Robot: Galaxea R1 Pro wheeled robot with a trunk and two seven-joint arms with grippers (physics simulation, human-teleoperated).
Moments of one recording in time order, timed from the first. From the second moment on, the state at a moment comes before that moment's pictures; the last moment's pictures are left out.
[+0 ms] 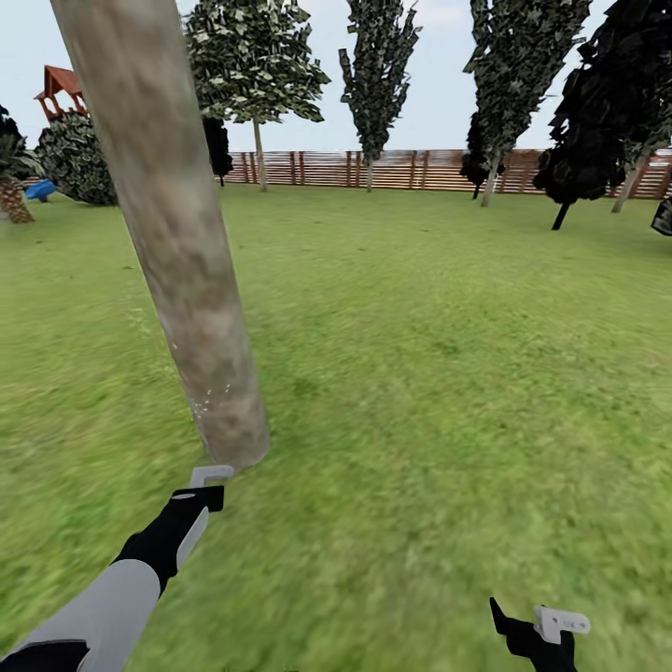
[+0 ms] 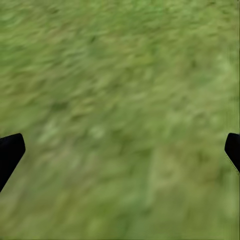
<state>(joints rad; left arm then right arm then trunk) -0.73 0.04 0.04 -0.48 0.01 0.28 0.20 -0.31 -0.08 -0.71 -0.41 0.34 -0.48 0.32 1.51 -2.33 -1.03</state>
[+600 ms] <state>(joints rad) -0.80 -0.04 0.03 -0.58 -0.01 0.36 0.27 -0.31 -0.08 -0.71 -0.41 0.34 -0.48 0.32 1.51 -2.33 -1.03</state>
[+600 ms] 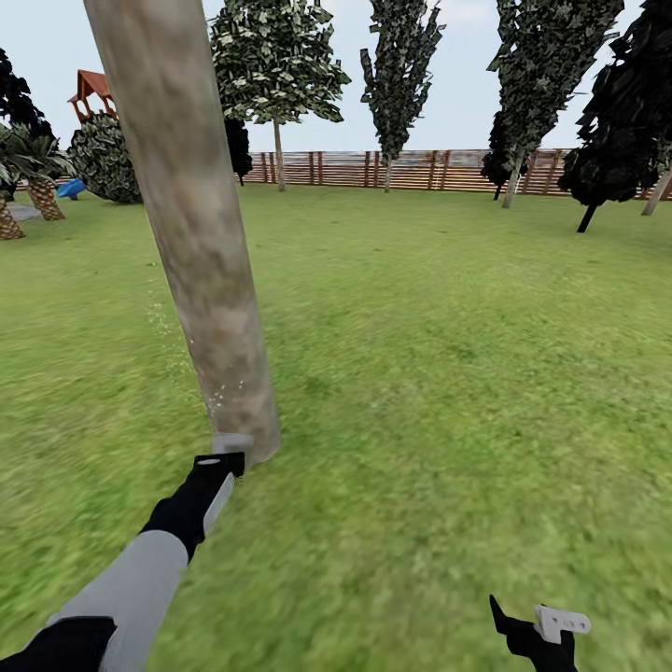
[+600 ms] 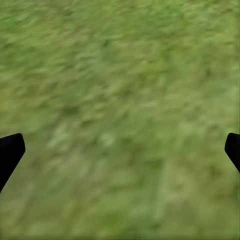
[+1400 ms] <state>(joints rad) -0.80 0.10 -0.03 -0.79 -0.01 0.63 0.13 -0.31 -0.08 -0.71 -0.41 0.34 -0.48 0.32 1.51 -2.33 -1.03</state>
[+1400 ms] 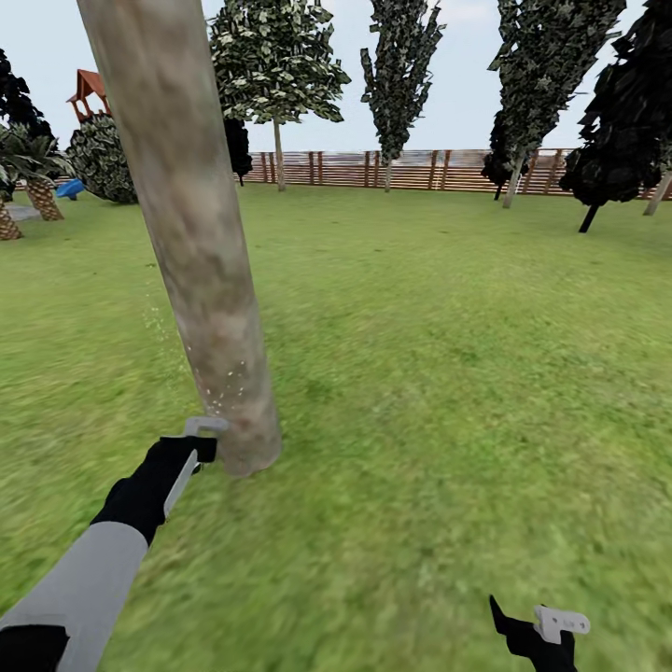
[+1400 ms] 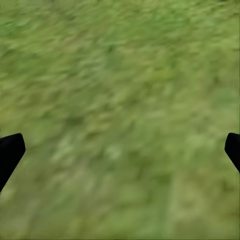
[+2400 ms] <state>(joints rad) -0.82 0.04 -0.03 -0.96 -0.01 0.76 0.14 -0.31 -0.08 -0.71 -0.41 0.34 -0.48 0.32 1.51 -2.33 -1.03</state>
